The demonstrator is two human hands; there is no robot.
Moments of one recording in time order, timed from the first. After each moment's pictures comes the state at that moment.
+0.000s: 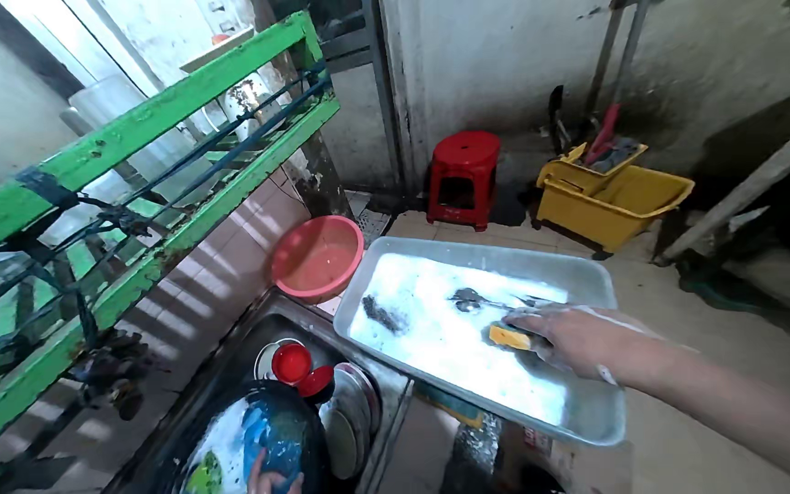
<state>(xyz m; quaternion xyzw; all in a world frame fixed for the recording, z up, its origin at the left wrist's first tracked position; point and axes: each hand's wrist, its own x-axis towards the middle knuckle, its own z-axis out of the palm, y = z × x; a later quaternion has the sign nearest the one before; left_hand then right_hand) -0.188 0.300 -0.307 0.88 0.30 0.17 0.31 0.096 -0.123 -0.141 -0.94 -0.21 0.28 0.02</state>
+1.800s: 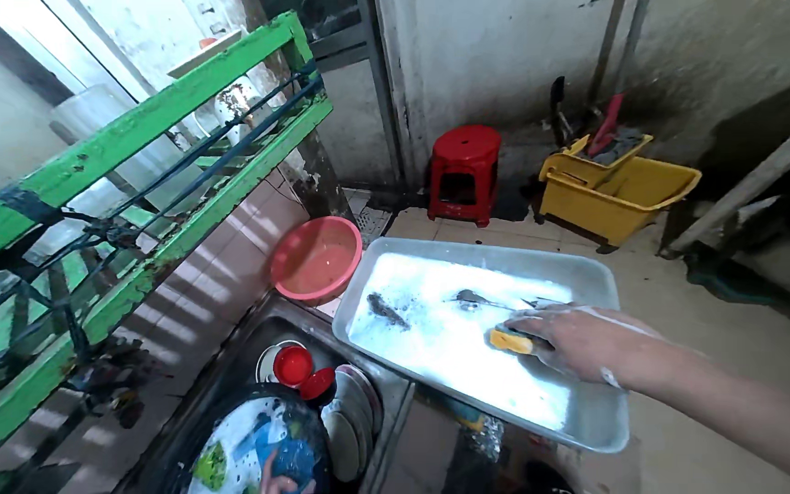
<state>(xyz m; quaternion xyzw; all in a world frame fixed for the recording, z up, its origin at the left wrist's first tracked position) -0.188 0.291 -0.300 0.87 0.27 0.17 0.37 0.100 -0.127 -0.147 -0.93 -0.23 0.27 0.02</state>
